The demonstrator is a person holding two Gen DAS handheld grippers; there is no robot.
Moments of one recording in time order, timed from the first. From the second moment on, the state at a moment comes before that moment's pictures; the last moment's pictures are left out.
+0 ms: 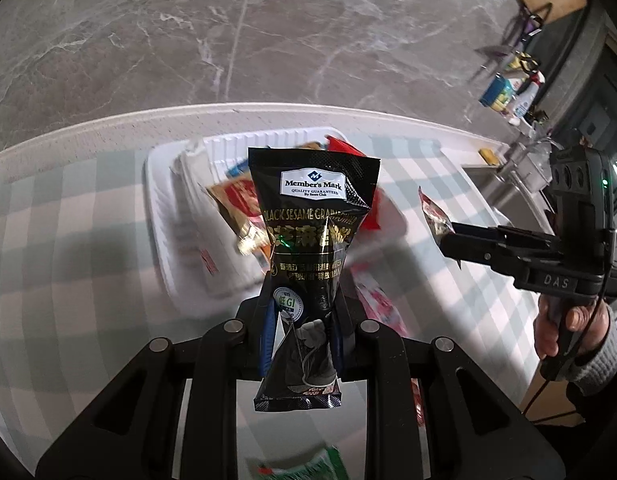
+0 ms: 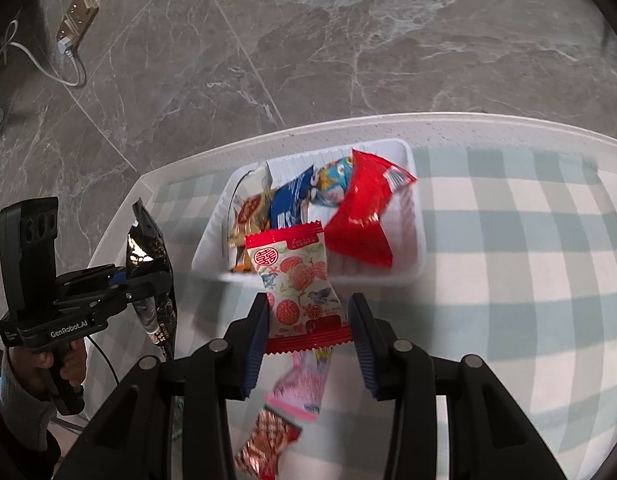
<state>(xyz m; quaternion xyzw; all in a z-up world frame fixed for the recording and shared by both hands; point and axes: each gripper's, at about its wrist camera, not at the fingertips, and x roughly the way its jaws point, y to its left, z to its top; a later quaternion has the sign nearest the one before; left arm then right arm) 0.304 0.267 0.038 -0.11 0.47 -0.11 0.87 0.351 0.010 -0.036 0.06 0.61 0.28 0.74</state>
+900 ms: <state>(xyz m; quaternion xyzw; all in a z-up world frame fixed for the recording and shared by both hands) 0.440 0.340 -0.032 -0.11 0.53 -0.04 0.84 0.407 0.065 -0.102 0.03 0.64 0.29 0.71</state>
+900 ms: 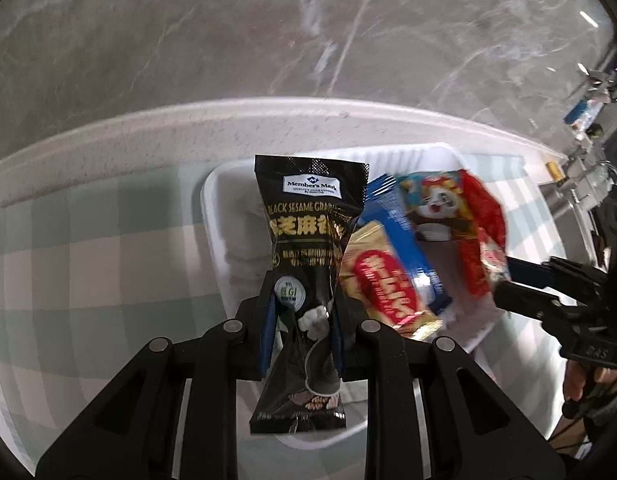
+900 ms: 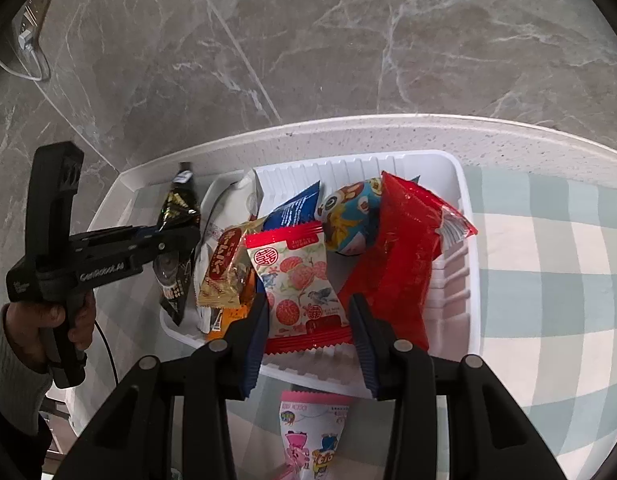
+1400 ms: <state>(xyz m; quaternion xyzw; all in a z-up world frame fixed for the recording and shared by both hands) 0.448 0.335 -0.058 -0.15 0.53 -0.03 0.84 0.399 0.076 -0.109 -0.01 0.64 0.29 0.71</state>
